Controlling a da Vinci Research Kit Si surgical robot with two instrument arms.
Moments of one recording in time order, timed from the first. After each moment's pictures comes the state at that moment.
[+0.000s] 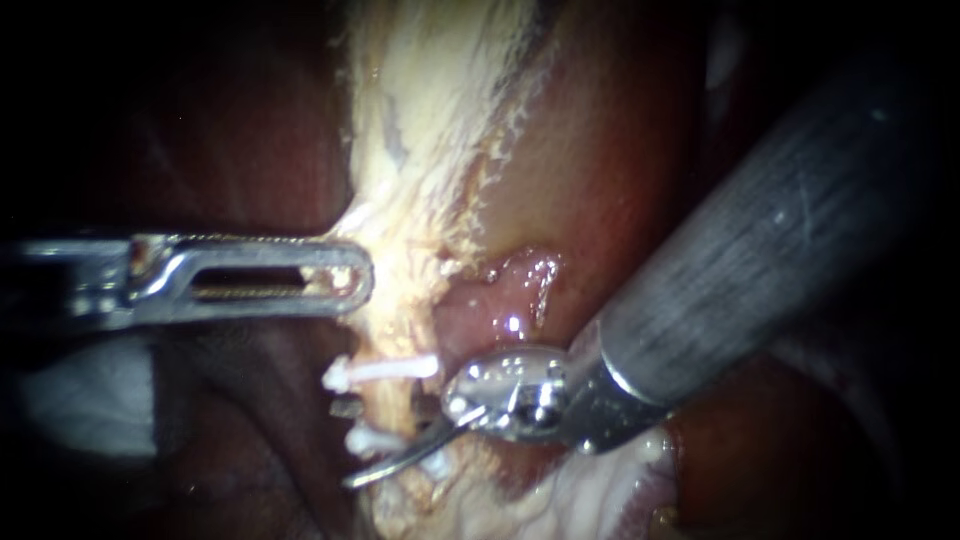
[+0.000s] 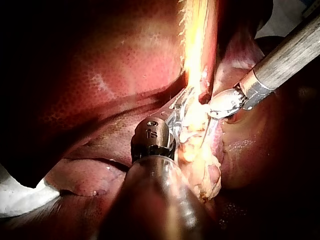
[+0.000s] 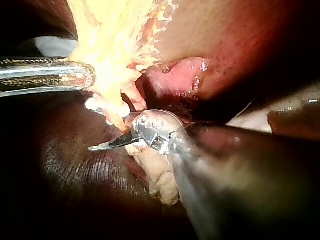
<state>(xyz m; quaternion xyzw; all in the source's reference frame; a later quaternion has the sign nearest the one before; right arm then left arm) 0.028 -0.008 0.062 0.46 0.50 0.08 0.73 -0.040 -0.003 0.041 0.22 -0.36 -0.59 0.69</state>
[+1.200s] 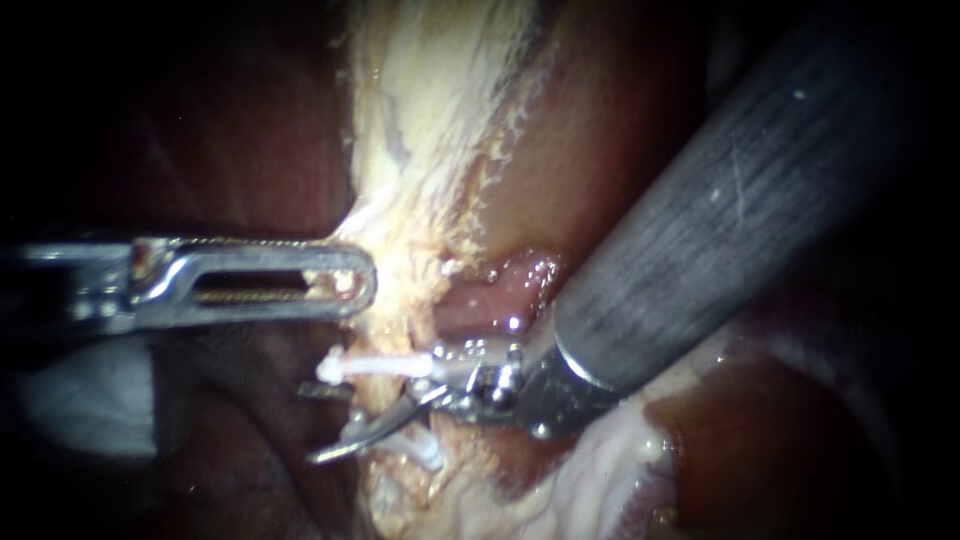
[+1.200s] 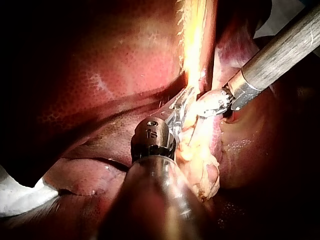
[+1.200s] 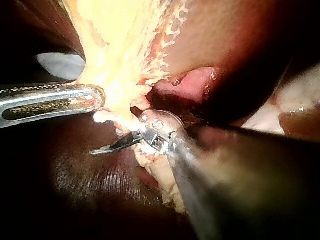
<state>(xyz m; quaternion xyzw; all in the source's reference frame) 0.030 -0.007 0.063 0.47 0.49 0.11 0.72 -0.040 -0.003 0.040 0.21 -0.36 -0.59 0.69</state>
